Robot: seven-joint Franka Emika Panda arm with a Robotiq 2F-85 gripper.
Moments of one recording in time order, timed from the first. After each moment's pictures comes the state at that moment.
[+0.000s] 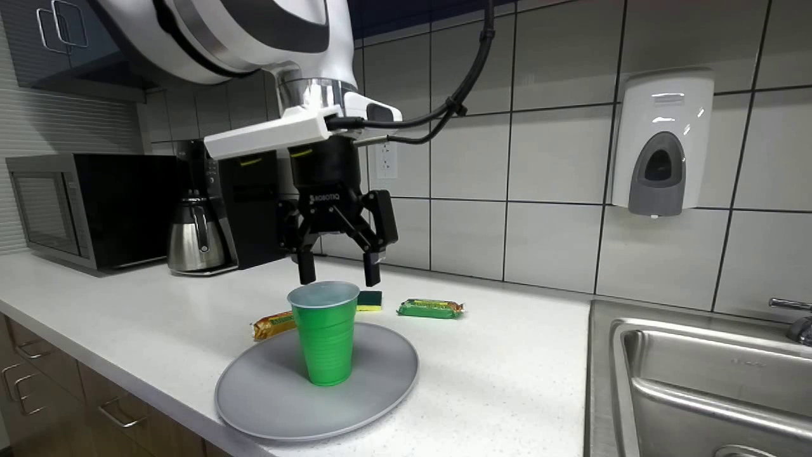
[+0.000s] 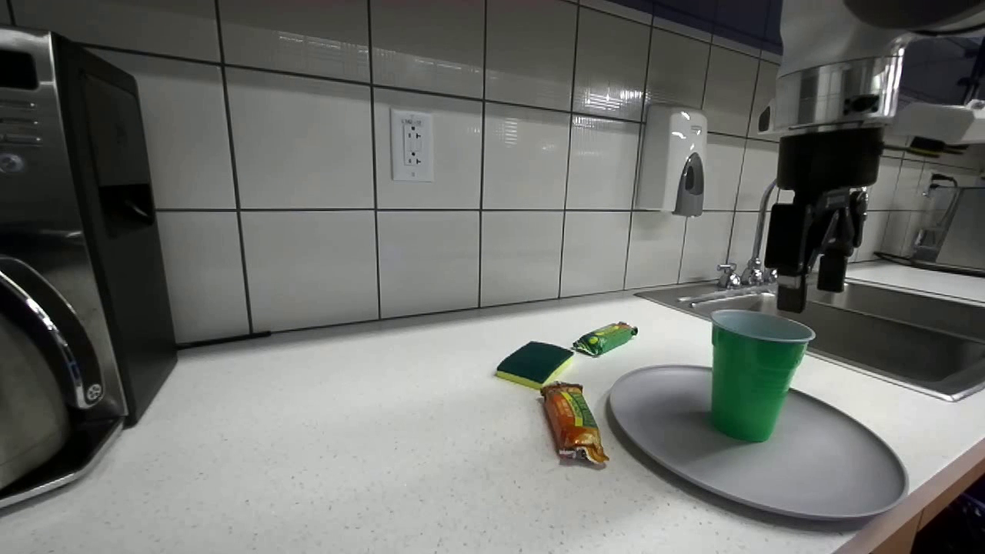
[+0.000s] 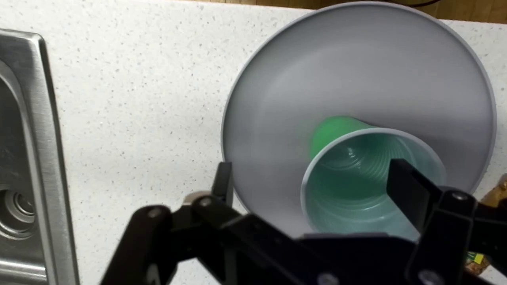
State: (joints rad) arm -0.01 -0.32 -0.04 -2.63 -0.17 2.29 -0.11
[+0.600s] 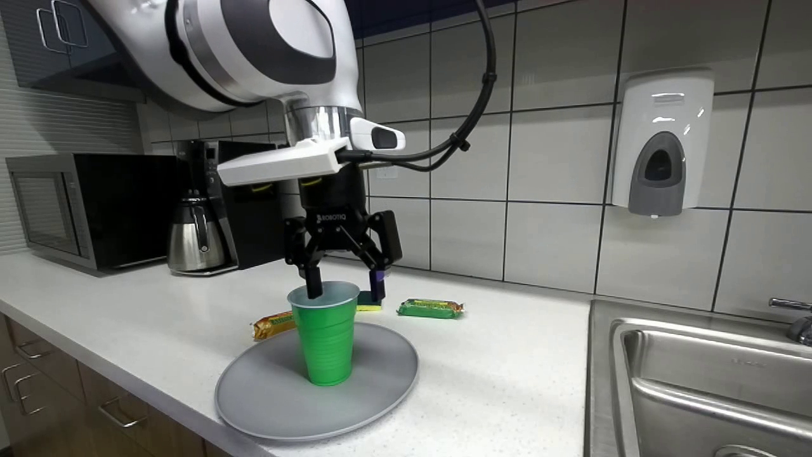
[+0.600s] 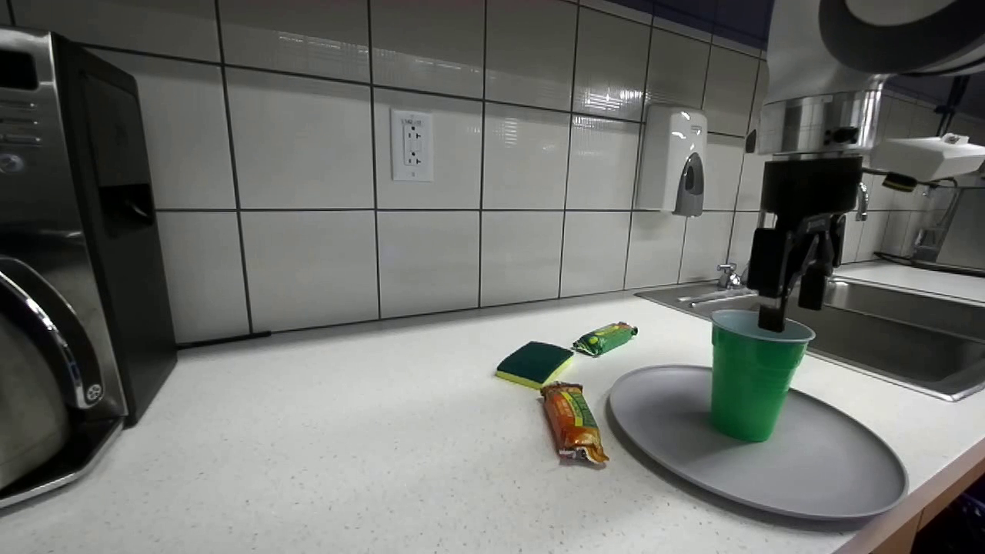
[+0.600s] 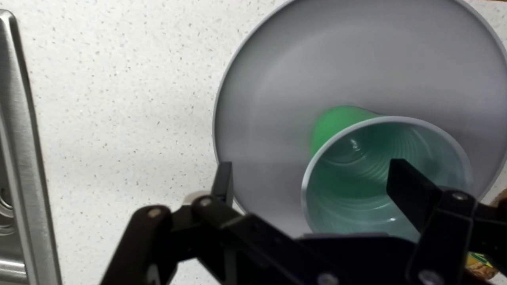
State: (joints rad) arm -0.01 -0.25 -0.04 -2.64 -0.17 2.39 -0.11
